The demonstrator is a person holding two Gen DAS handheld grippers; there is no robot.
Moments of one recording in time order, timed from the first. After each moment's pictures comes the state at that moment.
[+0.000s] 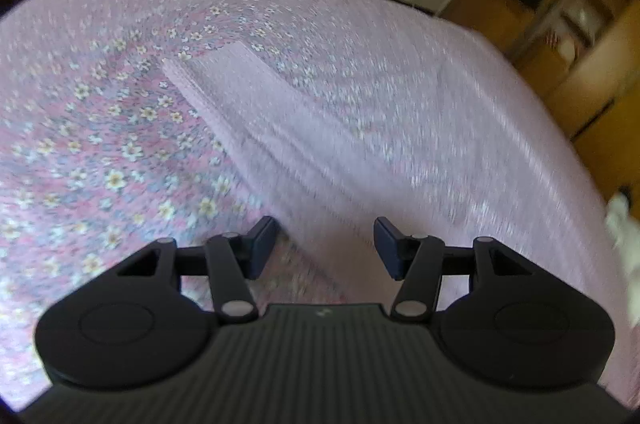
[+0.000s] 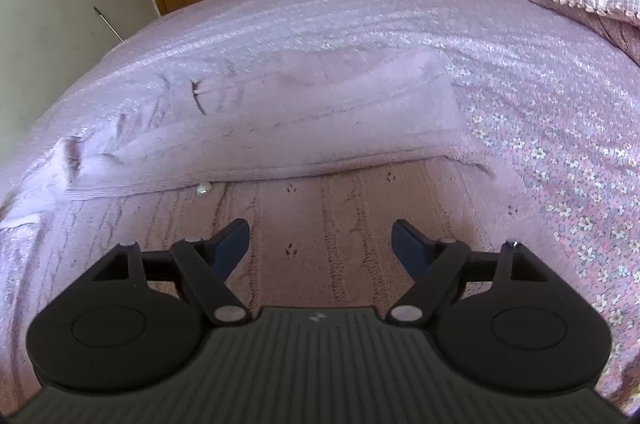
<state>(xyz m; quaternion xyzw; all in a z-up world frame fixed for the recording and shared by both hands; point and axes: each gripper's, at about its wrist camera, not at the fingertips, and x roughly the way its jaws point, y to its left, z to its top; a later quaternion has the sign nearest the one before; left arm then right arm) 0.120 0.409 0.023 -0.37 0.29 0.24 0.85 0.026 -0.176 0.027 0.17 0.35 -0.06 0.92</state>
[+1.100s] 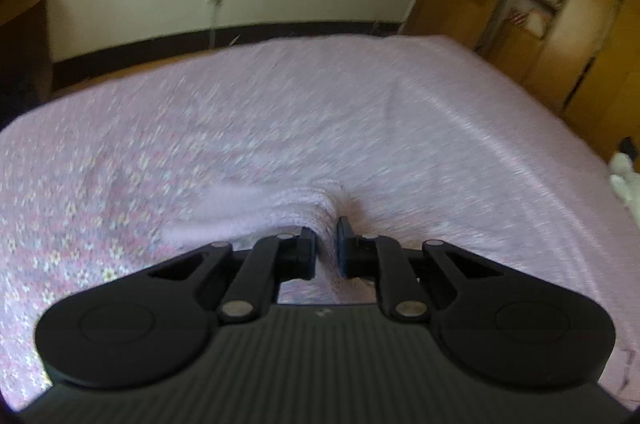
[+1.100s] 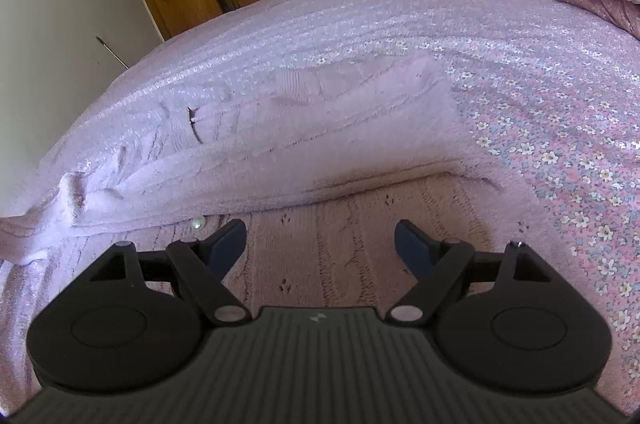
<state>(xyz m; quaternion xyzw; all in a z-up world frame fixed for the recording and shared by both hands) 0.133 0.374 0.091 -0.24 0.27 0.21 0.91 0.037 -0.199 0.022 0.21 0.32 -0.05 0.92</state>
